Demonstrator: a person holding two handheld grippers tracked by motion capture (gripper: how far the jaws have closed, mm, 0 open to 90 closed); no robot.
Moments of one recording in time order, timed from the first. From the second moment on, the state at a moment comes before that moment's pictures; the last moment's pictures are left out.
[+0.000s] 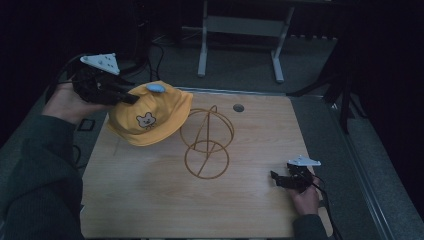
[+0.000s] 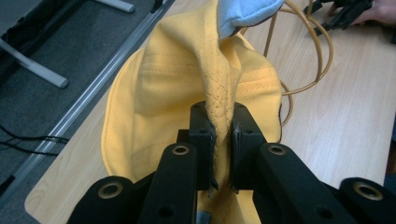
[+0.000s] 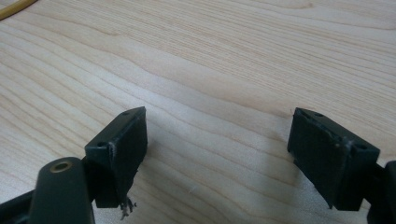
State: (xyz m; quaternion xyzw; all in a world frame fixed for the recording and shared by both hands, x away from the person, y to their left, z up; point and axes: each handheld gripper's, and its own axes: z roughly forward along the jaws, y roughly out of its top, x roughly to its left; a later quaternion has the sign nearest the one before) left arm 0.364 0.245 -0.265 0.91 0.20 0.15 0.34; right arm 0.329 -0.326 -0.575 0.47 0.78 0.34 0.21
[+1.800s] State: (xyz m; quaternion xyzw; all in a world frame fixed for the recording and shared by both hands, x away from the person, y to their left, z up) left arm 0.357 0.192 -0.226 0.92 0.12 0.14 0.36; right arm 0.329 -0.326 -0.575 0.47 0.78 0.34 0.21
